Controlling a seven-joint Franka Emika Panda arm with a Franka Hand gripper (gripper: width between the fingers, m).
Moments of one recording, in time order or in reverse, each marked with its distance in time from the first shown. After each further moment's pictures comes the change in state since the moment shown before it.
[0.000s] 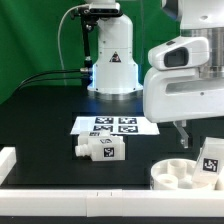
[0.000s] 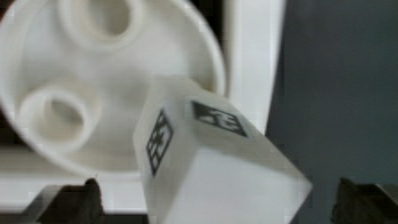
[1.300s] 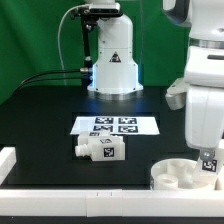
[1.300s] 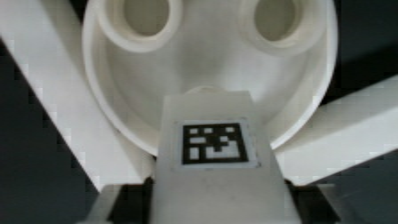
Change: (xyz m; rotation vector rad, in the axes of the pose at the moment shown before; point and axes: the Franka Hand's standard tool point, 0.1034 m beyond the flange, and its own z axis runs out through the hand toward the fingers) arm -0.006 0.008 0.020 -0.015 -0.101 -0.672
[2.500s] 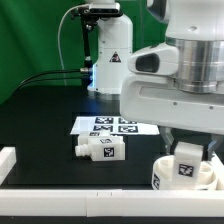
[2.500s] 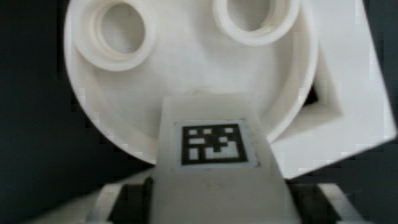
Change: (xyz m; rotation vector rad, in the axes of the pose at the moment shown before) arm -0.031 0.044 -0.005 0.065 -0.007 1.572
